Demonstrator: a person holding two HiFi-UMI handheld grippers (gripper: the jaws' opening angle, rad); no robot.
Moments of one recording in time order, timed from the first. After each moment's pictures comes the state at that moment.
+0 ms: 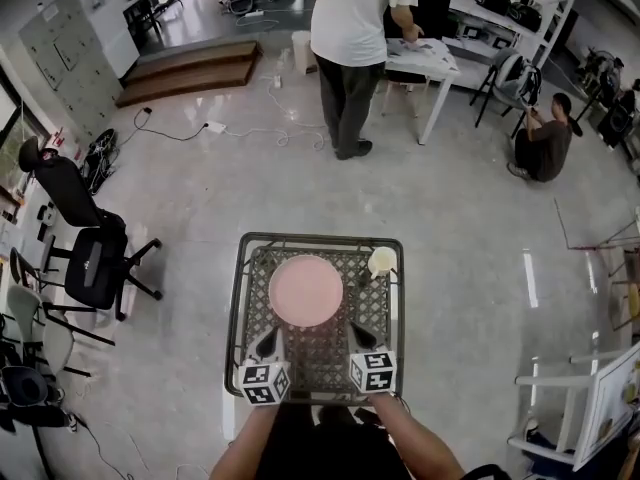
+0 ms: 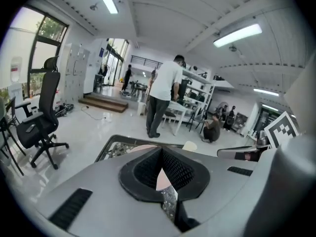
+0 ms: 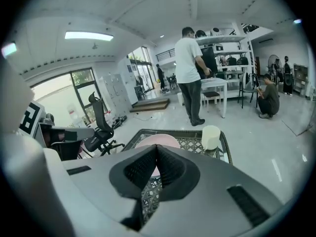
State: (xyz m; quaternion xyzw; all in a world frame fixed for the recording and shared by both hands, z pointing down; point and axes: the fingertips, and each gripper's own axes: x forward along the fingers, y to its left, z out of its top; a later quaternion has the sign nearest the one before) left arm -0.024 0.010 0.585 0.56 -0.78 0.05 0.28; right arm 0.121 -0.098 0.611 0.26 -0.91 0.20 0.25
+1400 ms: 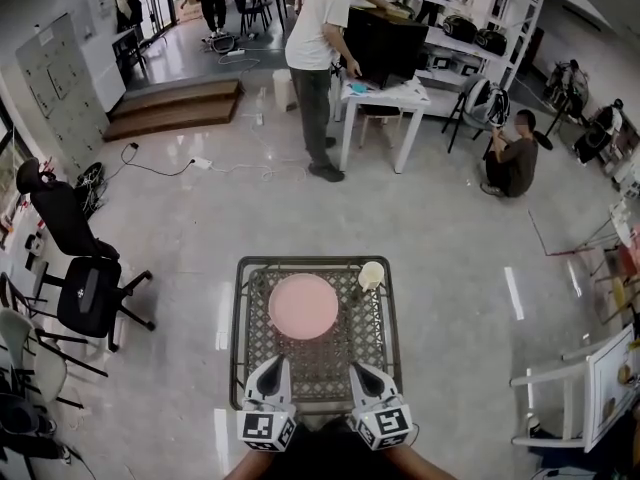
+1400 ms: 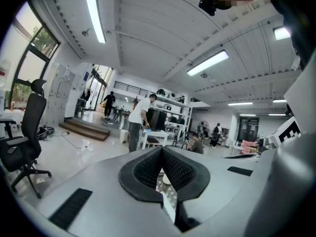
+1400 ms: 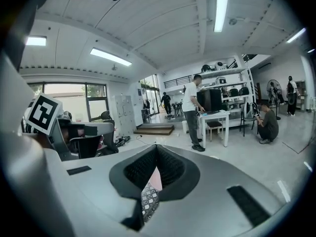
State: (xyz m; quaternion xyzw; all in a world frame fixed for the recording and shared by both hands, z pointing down) left arm 0.017 0.077 0.428 0.65 -0.75 -0.02 0.12; right arm 0.152 0.020 0.456 0.28 -0.95 0.10 0.11
